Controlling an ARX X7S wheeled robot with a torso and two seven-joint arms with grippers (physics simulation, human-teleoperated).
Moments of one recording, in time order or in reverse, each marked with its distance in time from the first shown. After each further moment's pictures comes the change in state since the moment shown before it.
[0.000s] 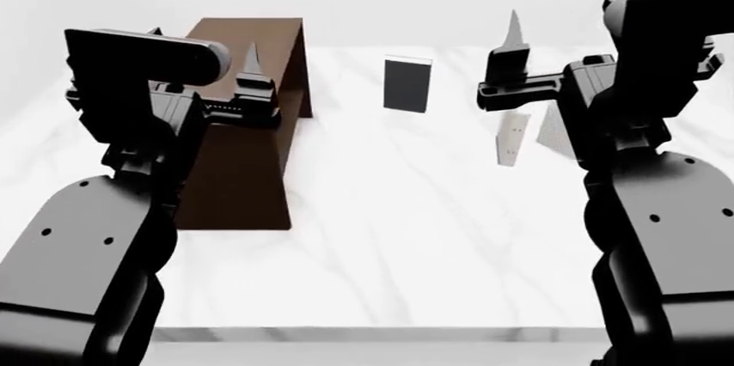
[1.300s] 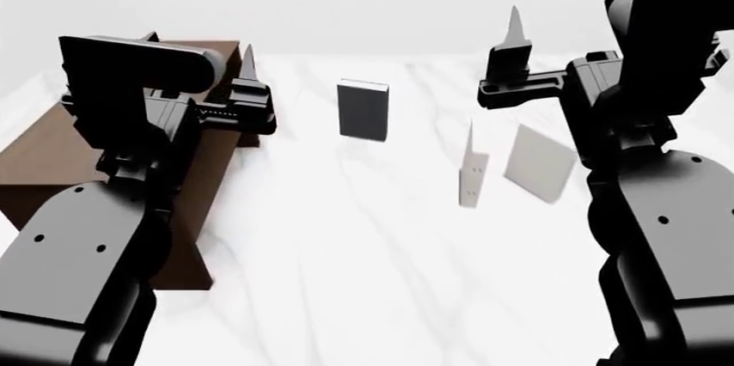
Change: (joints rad) left arm 0.020 -0.034 -0.001 0.009 -0.041 0.014 -0.019; right arm 0.011 0.014 0.000 -0.023 0.038 0.022 0.018
